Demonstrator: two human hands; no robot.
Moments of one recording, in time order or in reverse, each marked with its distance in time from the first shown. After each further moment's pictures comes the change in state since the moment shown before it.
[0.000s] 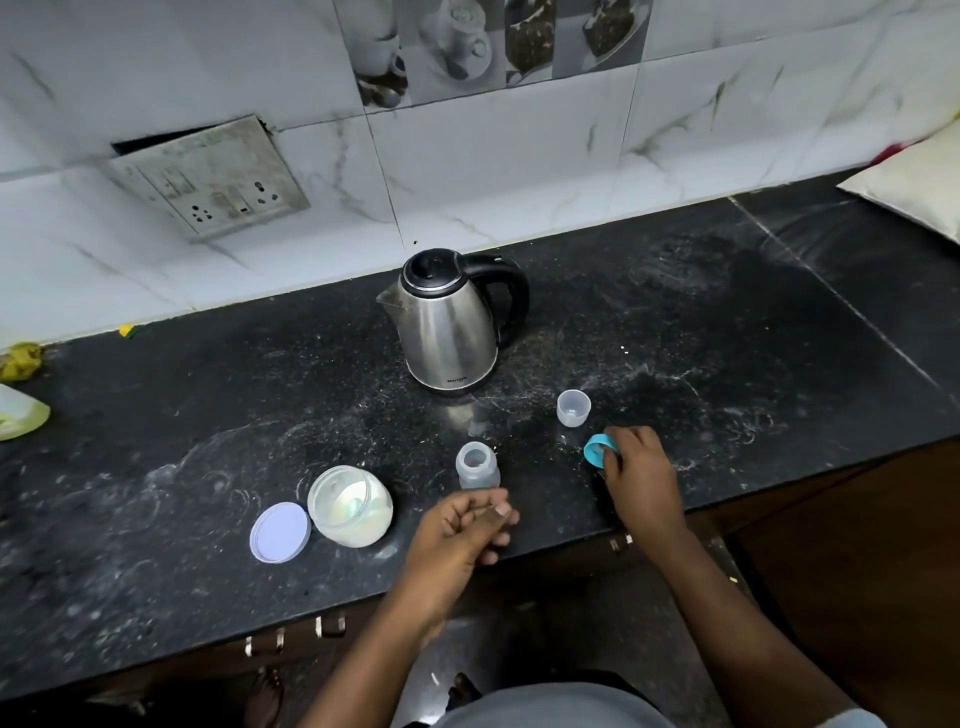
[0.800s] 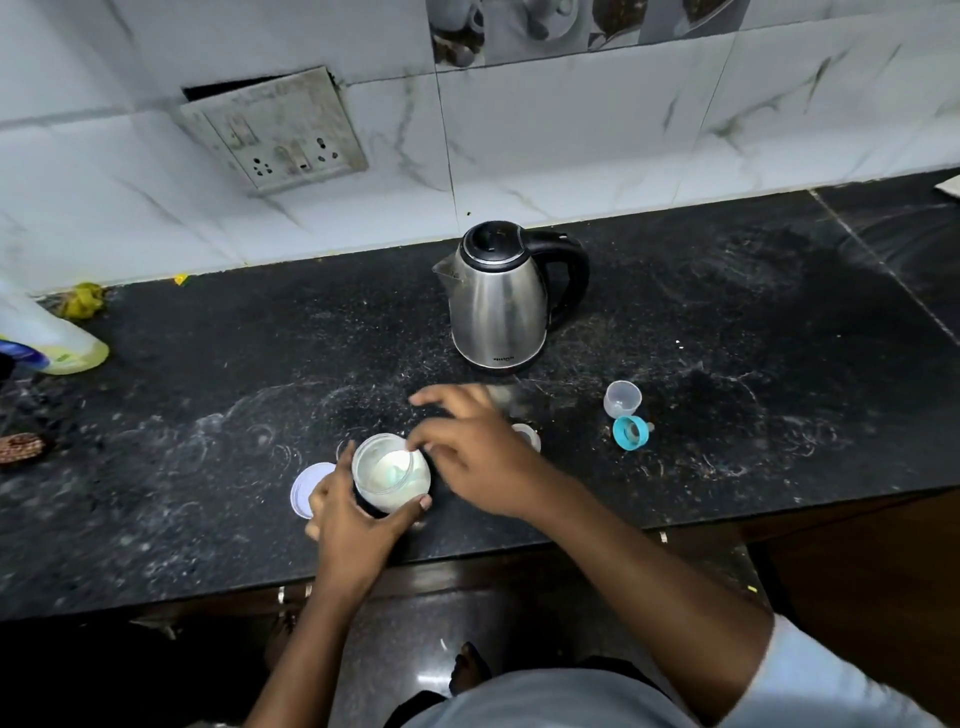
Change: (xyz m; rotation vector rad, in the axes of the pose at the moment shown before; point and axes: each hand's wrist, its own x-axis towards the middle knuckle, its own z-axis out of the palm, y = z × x) left_hand 0.000 -0.025 -0.133 0.554 0.596 0.204; right_hand -0.014 -0.205 0.035 0.272 -0.463 -0.743
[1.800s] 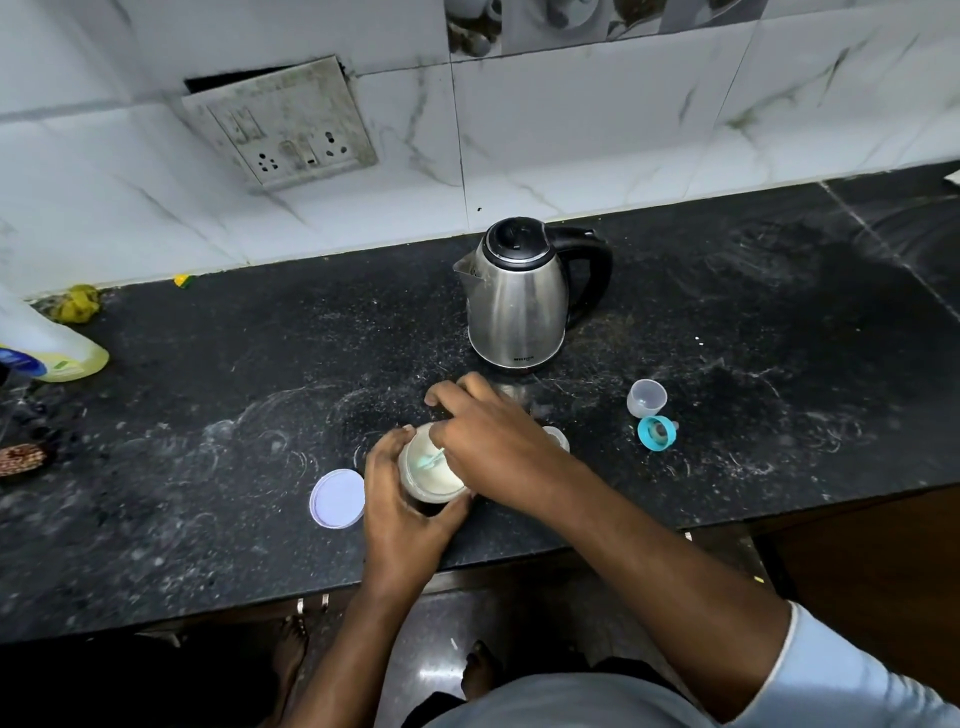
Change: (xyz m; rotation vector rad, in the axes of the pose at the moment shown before) left_hand 0.007 0.017 0.015 -0.236 0.037 0.400; right_hand 0.039 -0.025 0.004 -0.498 -0.201 0.016
